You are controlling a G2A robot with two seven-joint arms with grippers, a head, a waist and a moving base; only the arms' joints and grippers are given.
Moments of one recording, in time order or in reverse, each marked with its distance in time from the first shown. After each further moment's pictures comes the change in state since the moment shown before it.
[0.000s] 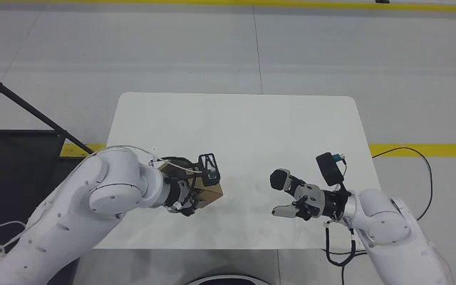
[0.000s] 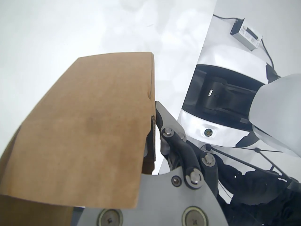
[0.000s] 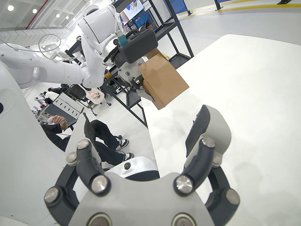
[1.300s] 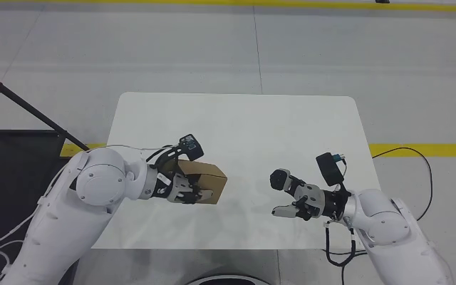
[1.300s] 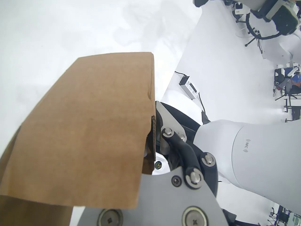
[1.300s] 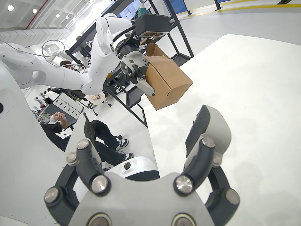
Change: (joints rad) left arm 0.174 -0.095 -0.238 0.110 -0.248 0.175 0.119; right arm 0.000 0.000 0.000 0.000 0.000 0.000 0.000
